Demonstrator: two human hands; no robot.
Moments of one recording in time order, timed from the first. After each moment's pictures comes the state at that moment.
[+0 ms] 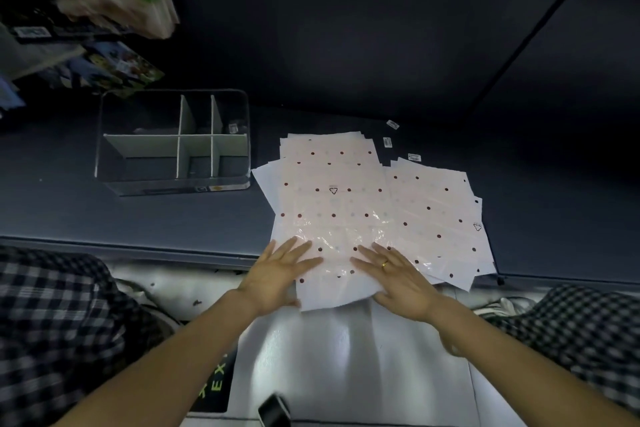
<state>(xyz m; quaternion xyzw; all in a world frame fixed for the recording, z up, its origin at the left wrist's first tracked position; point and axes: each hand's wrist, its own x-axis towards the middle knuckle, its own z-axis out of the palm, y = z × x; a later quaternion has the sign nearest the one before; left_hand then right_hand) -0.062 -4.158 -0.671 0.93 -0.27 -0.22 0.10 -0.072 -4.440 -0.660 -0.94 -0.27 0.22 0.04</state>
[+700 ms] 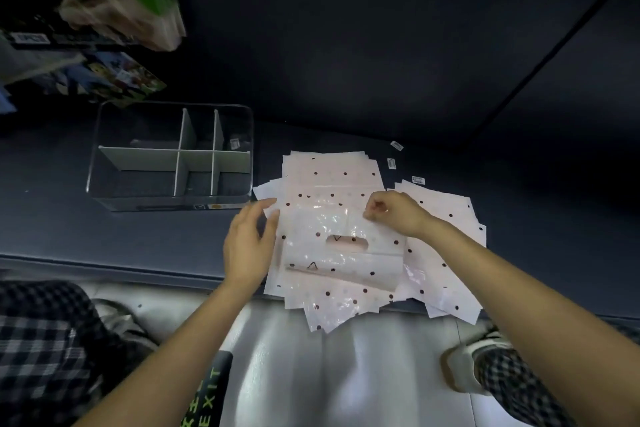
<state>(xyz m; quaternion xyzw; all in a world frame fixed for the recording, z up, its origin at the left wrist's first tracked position) -0.010 -4.147 -0.622 0.85 0.09 0.10 0.50 0.069 -4.402 -0.577 -0.94 -0.06 0.22 0.26</state>
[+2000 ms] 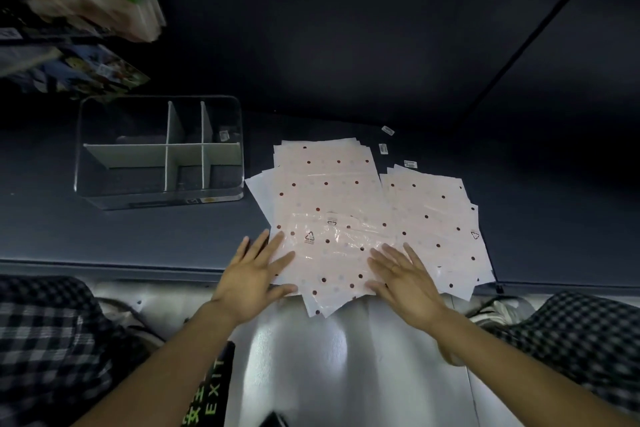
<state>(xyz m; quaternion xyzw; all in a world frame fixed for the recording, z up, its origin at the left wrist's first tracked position) -0.047 -4.128 -0.676 0.96 -0.23 -0.13 0.09 -0.067 -4.432 -0.648 -0.98 -0.21 0.03 -0.06</state>
